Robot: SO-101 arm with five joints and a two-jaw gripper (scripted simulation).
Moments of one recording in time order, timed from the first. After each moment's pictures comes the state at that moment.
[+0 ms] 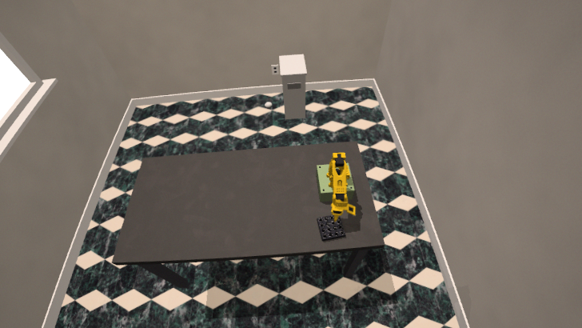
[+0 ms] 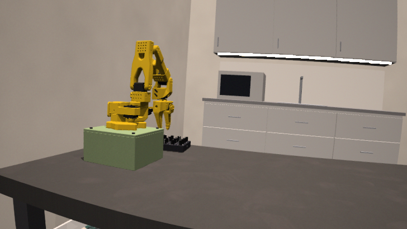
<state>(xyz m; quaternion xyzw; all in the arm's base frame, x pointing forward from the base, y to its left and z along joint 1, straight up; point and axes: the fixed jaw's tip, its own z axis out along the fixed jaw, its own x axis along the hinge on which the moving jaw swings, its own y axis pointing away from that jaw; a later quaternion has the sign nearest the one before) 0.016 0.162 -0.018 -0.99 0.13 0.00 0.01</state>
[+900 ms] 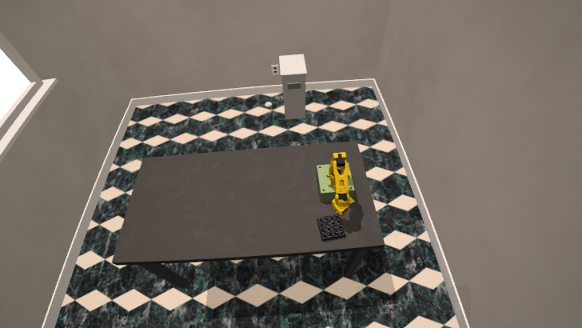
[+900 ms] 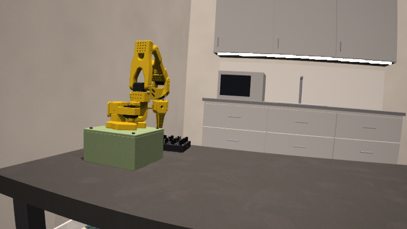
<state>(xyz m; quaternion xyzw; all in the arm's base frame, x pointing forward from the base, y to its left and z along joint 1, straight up) 0.012 0.164 -0.018 -0.96 -0.29 0.00 0.01</state>
